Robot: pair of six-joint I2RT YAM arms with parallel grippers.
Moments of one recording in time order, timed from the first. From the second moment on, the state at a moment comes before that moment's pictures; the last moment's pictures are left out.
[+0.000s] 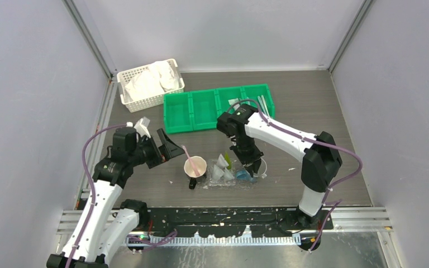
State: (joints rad) left arm -0.19 0.71 0.75 -0.70 0.46 -0.68; right arm 0.85 1.77 1.52 -1.54 -0.04 0.41
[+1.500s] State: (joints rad) left arm -0.19 0.35 0.84 -0.90 0.35 -0.70; right arm 0.40 0.77 0.82 -0.85 -0.01 0.58
